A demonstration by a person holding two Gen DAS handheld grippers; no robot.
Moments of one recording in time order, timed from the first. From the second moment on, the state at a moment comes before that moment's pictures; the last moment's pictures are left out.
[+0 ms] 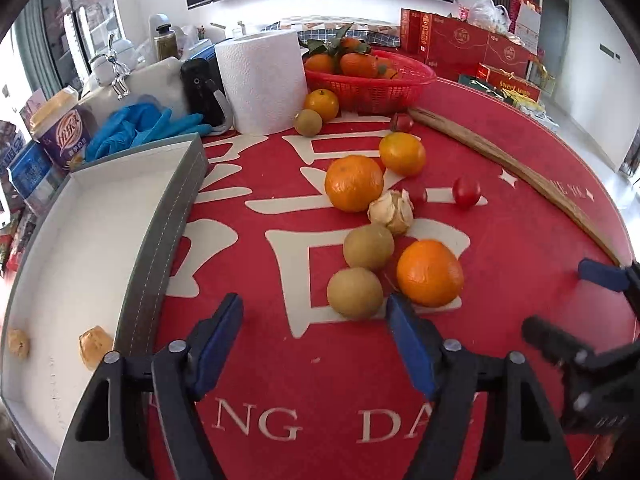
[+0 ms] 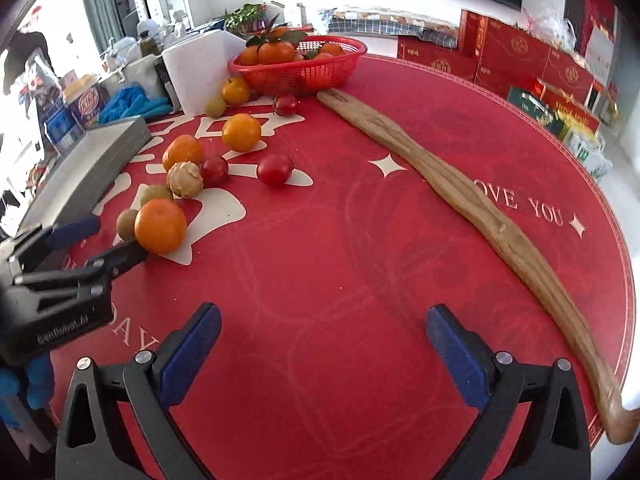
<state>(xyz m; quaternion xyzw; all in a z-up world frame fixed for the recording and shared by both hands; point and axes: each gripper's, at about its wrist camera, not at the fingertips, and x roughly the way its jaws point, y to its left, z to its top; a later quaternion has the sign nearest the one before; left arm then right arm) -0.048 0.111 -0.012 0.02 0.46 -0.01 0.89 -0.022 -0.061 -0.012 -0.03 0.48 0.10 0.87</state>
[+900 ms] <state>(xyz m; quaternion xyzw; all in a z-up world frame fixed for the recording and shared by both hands) -0.098 0.143 -0.012 -0.01 0.45 0.07 0.89 0.012 0.035 -0.009 -0.06 0.46 0.22 0.86</state>
